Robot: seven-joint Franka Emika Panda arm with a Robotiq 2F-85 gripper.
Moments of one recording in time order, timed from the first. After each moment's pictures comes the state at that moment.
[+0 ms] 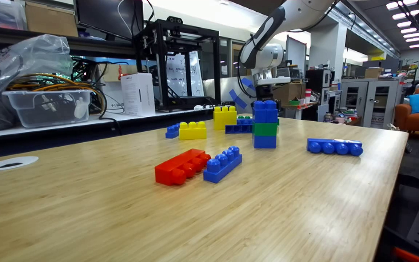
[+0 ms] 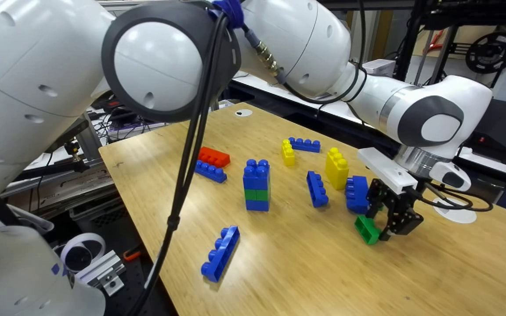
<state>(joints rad) -0.25 0.97 -0.12 -1.13 0.07 1.80 0.06</state>
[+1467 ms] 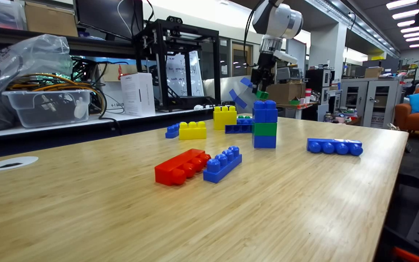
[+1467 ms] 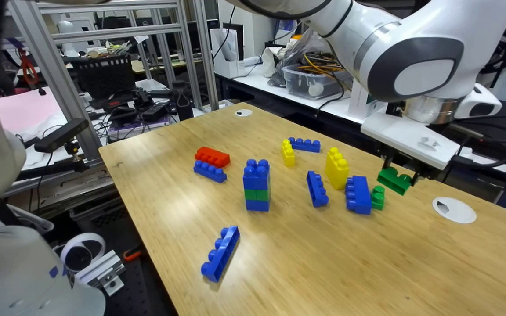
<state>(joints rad) -0.35 0.54 0.01 -1.61 0.23 2.30 -0.57</state>
